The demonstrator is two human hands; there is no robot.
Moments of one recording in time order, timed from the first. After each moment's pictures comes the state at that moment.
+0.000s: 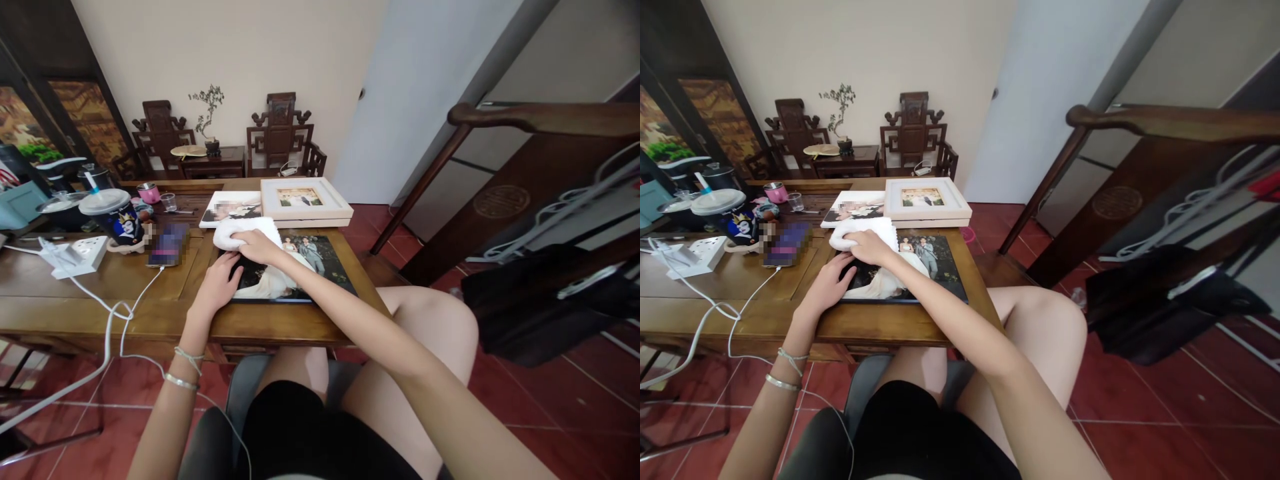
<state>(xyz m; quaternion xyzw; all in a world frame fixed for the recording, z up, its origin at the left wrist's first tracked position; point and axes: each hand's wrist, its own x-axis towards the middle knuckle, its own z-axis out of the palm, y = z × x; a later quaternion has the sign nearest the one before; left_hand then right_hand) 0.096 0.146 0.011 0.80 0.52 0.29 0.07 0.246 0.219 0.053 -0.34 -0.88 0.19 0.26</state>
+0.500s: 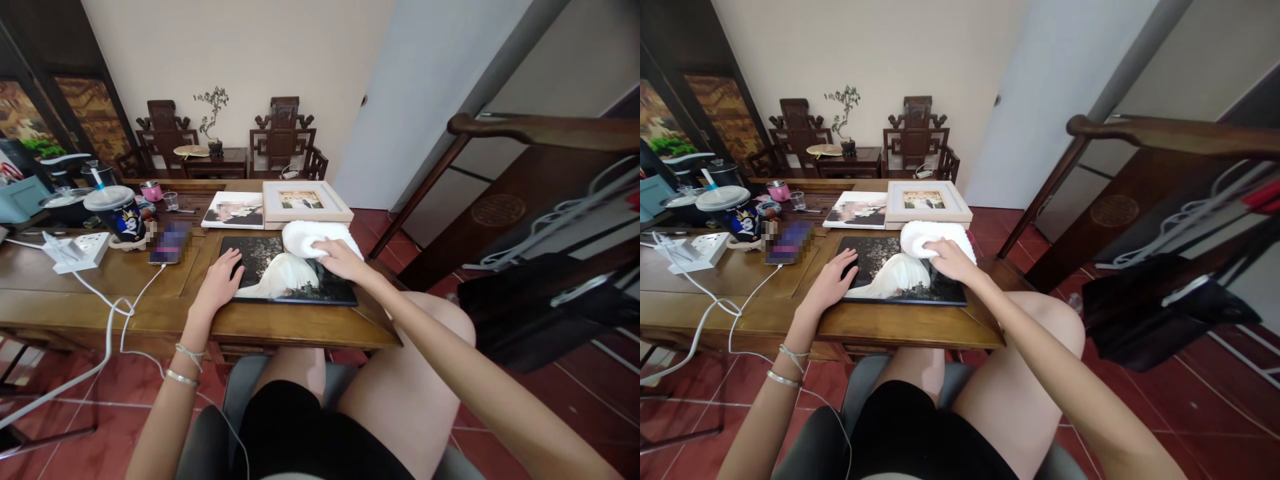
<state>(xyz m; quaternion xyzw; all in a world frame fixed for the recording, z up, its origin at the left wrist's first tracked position) 0.096 0.147 0.005 0.78 0.54 0.29 0.10 0.399 0.185 0.036 -0.48 -0.85 0.09 0.21</state>
